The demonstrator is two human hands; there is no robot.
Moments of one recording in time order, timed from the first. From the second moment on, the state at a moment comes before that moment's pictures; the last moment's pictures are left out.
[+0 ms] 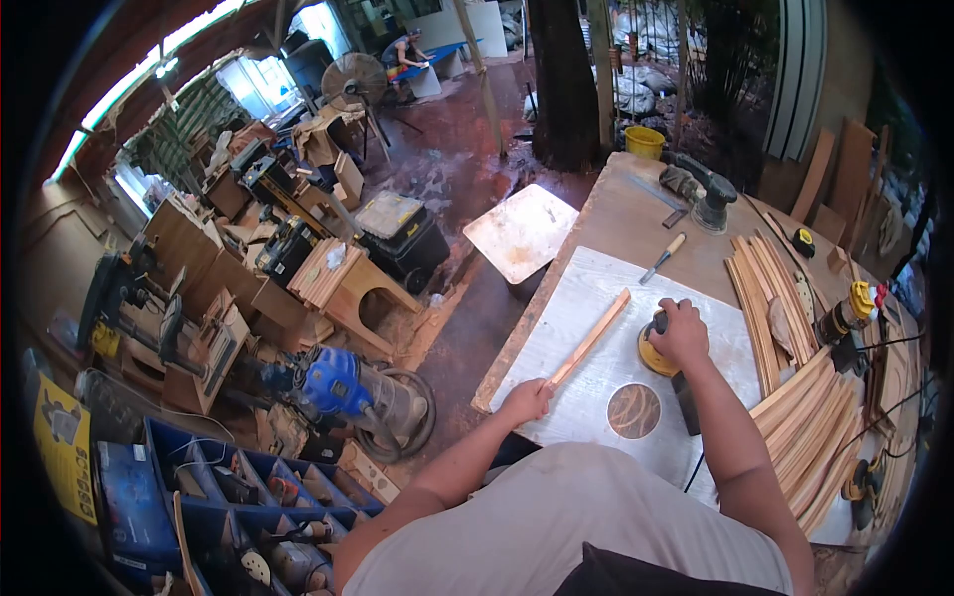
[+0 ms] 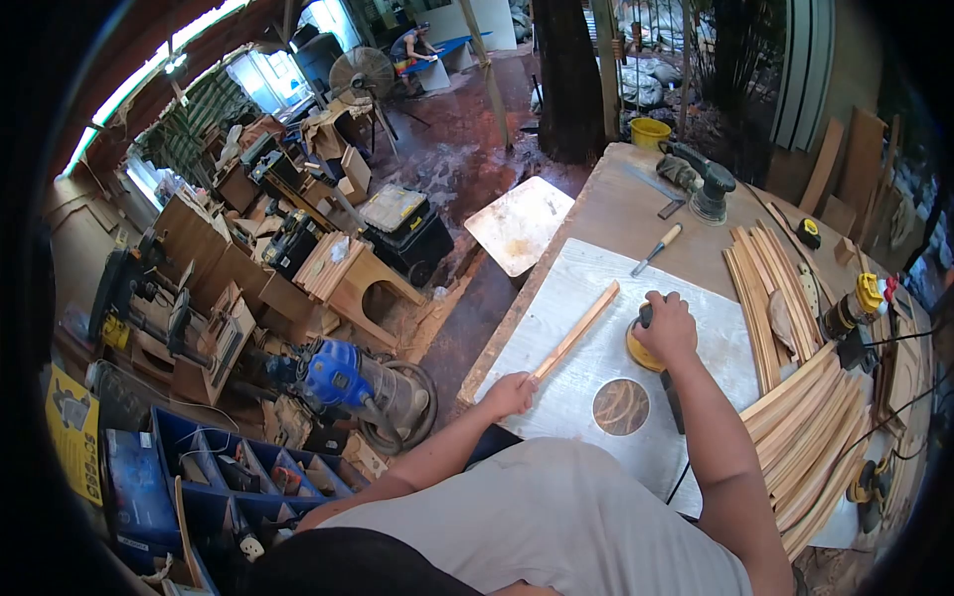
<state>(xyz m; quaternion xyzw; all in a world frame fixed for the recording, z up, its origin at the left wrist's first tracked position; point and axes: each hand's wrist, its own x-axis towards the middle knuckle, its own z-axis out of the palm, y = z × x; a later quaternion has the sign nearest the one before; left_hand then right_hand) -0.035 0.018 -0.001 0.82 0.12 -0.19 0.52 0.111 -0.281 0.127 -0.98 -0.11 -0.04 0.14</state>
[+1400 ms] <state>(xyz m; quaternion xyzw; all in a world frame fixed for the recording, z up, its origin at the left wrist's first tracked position) -0.032 0.022 0.011 0.82 0.11 -0.18 0.54 0.111 -0.279 0.130 -0.98 -0.11 -0.05 0.13</state>
